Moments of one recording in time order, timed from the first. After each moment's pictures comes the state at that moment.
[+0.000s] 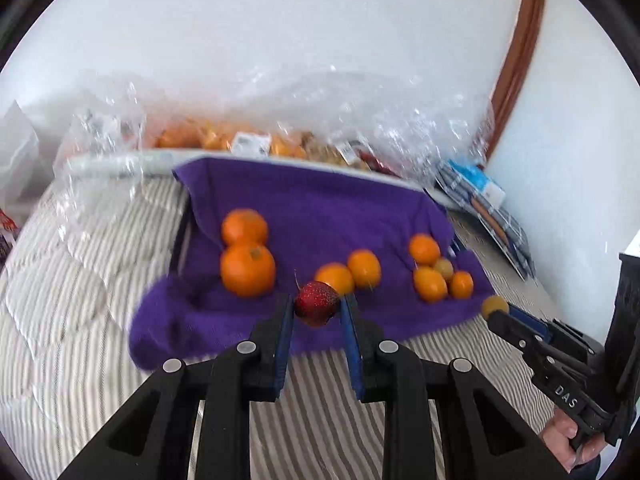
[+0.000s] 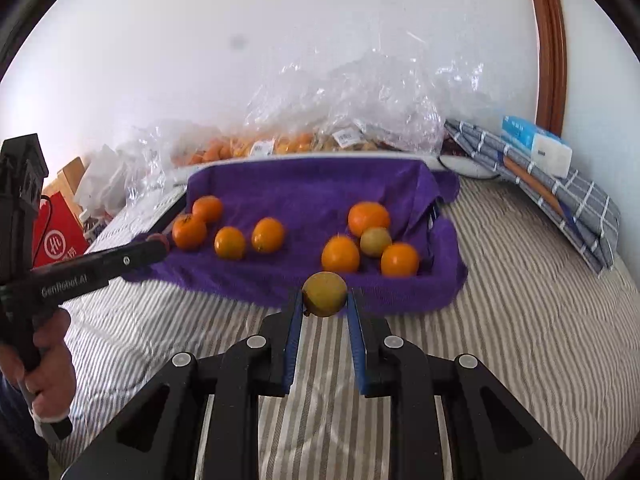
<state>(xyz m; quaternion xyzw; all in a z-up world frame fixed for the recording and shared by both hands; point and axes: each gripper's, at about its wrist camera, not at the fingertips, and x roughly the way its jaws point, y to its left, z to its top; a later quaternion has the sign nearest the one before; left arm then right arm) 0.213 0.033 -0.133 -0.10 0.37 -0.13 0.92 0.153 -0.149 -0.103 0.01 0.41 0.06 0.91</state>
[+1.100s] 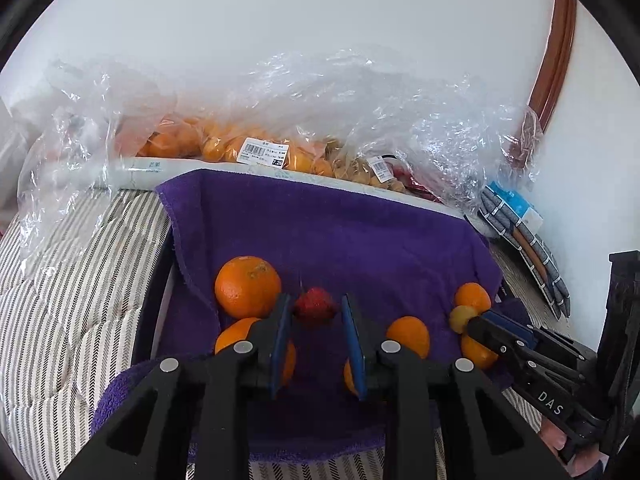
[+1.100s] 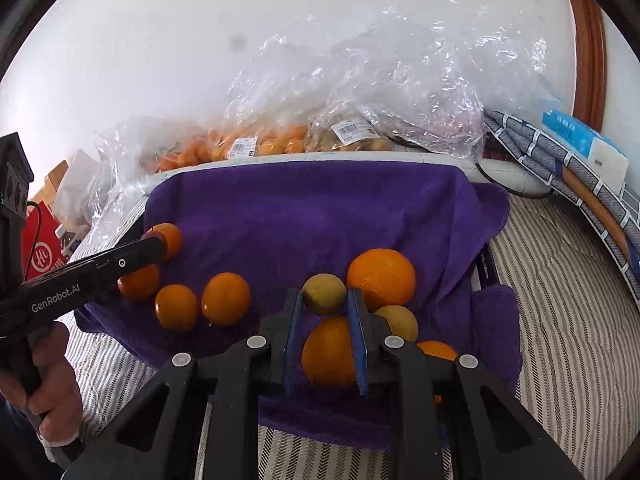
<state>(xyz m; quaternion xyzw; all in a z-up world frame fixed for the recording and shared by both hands) 0.282 0.024 -0.164 -0.11 0.36 -0.10 0.92 0.251 -0.152 -0.151 0.03 0.44 0.08 0.89</state>
